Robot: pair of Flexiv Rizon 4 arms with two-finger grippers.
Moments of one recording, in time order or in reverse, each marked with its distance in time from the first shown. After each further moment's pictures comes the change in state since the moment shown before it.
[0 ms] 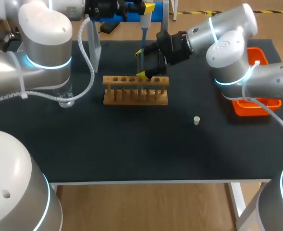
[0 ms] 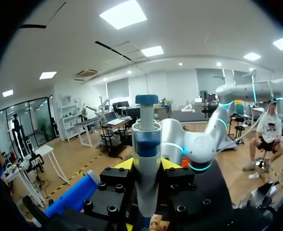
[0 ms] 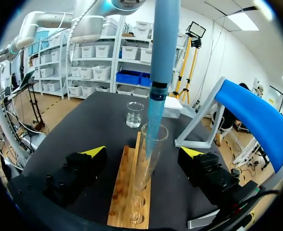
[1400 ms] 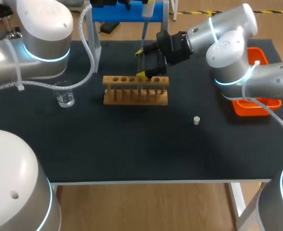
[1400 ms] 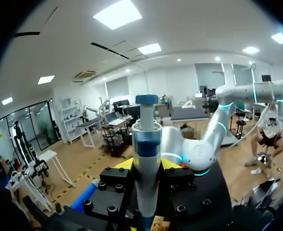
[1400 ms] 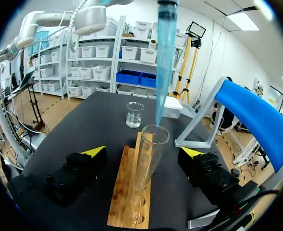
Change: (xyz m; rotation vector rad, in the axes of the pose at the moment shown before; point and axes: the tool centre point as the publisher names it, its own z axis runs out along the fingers) left arm 0.007 -0.041 -0.004 -0.034 -0.014 0.052; right arm 0.000 0.000 0.000 0.000 0.000 0.000
